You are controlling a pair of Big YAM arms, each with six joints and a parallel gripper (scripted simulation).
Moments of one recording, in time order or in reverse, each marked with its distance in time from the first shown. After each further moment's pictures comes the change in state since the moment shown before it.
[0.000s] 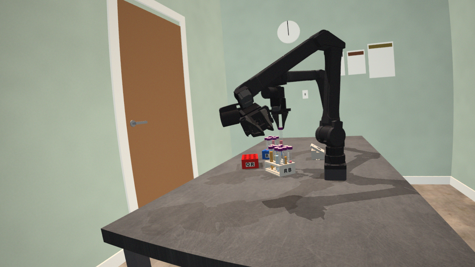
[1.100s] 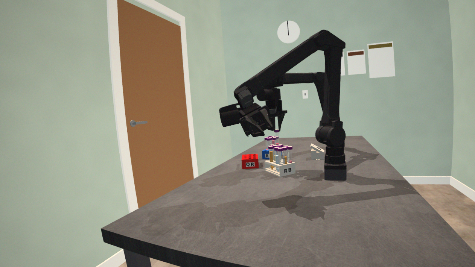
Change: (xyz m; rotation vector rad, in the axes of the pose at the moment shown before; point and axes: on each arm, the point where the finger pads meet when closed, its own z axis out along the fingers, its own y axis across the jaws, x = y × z) left arm 0.000 0.000 0.000 0.000 0.000 0.000; right arm -0.024 -0.015 0.009 -0.004 0.008 0.002
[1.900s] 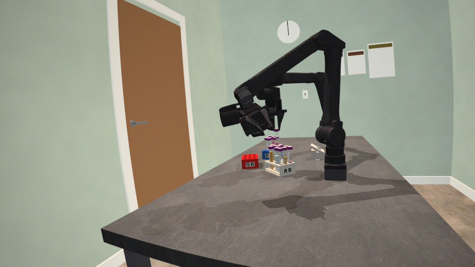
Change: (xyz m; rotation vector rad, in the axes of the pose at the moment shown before) left arm 0.000 0.000 0.000 0.000 0.000 0.000; right arm -0.002 -0.001 -0.004 0.001 -0.003 0.000
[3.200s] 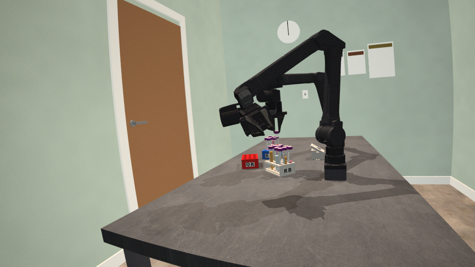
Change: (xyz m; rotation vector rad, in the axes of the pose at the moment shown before) left arm 0.000 0.000 0.000 0.000 0.000 0.000; right arm 0.000 0.000 0.010 0.000 0.000 0.000
